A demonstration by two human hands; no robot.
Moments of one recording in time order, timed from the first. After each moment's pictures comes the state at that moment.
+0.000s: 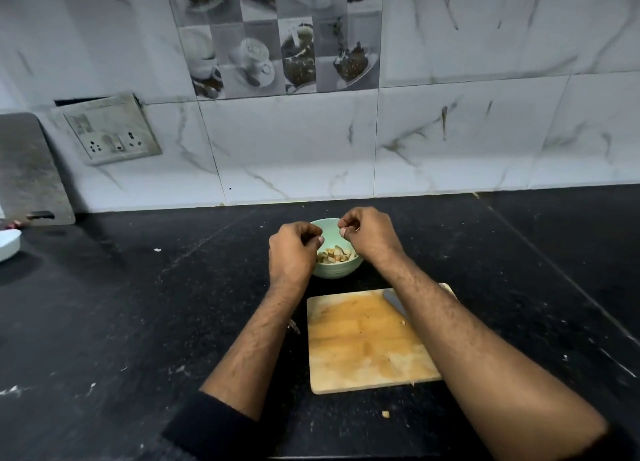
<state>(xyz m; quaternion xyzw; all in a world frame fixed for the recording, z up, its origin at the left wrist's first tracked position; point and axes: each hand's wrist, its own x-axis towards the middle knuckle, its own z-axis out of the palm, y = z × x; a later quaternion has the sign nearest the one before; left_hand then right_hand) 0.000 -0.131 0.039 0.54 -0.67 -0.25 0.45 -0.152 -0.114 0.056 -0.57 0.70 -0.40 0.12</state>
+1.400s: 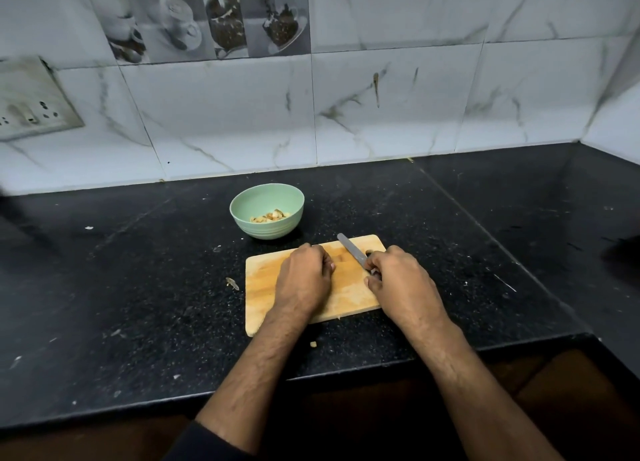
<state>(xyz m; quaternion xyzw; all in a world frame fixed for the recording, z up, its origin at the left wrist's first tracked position) -0.076 -0.018 -0.016 0.50 -0.83 -0.16 0.21 -0.206 0.090 0.003 -0.56 0.80 -0.21 0.00</state>
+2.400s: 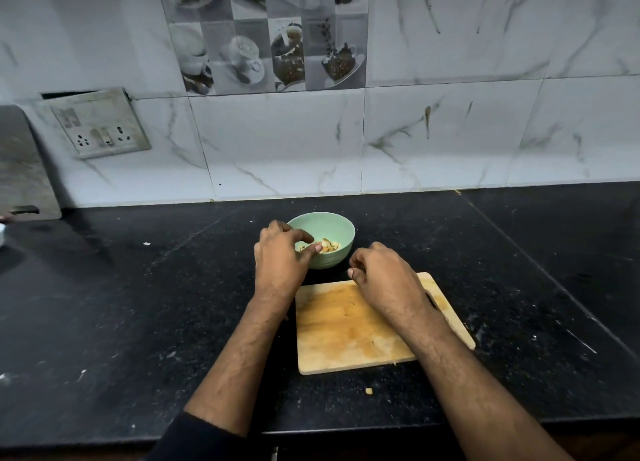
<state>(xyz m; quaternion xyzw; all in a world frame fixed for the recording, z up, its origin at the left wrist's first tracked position) 0.011 -0.104 0.026 0.53 -0.75 -0.09 0.38 -0.147 -0.007 0.038 -0.63 0.75 -0.21 0.00</state>
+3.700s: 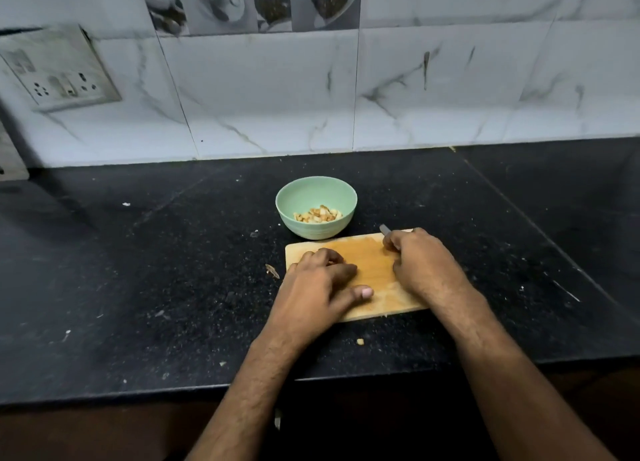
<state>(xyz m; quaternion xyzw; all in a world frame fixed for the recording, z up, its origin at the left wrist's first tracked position) 0.010 -0.006 -0.017 0.39 -0.89 -0.16 0.18 -0.185 0.032 0.014 -0.54 0.83 -0.12 0.05</state>
